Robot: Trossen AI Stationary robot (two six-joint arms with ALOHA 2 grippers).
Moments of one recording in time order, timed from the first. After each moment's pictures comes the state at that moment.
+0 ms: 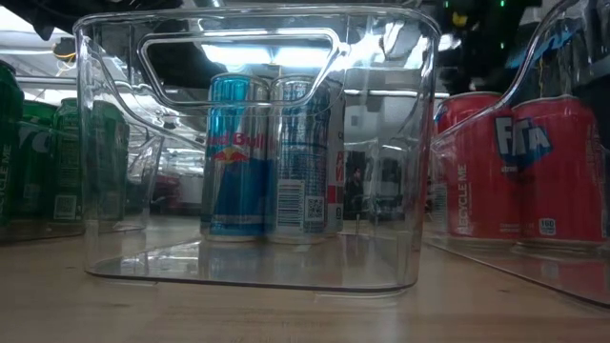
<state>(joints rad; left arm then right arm) -0.02 0.84 0.46 0.10 -0.60 0.03 -0.55 1.17 1.12 -1.09 0.16 -0.77</state>
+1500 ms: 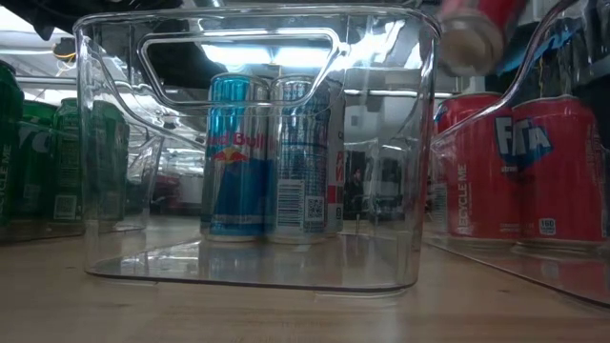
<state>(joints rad) -0.02 0.84 0.46 0.11 -0.60 0.02 0.39 1.30 1.36 -1.04 0.16 -0.30</state>
